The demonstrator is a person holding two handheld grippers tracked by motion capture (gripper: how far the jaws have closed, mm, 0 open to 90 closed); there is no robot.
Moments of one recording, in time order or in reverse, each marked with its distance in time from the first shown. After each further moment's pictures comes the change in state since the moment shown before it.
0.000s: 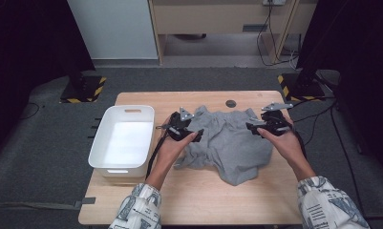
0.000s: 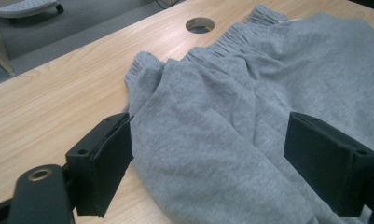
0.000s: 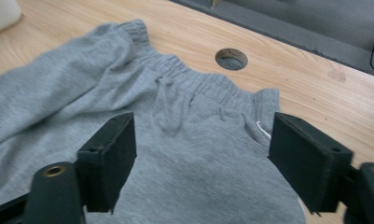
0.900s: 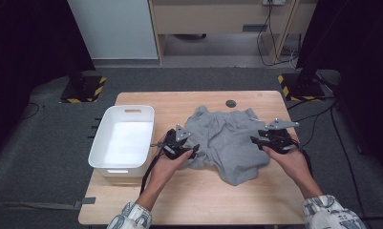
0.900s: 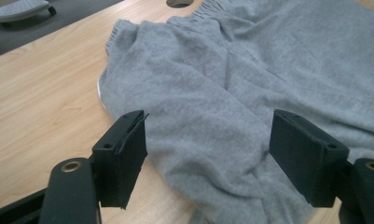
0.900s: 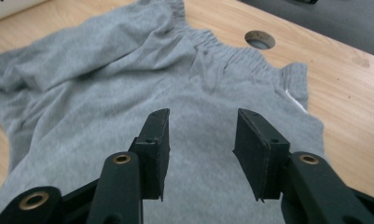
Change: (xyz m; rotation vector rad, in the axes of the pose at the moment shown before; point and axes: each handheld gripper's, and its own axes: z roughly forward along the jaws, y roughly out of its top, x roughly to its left) left arm -0.024 -0.046 -0.025 -0.011 -0.023 0.044; right arm 0.026 -0.042 -0.034 -0.003 0.051 -0.079
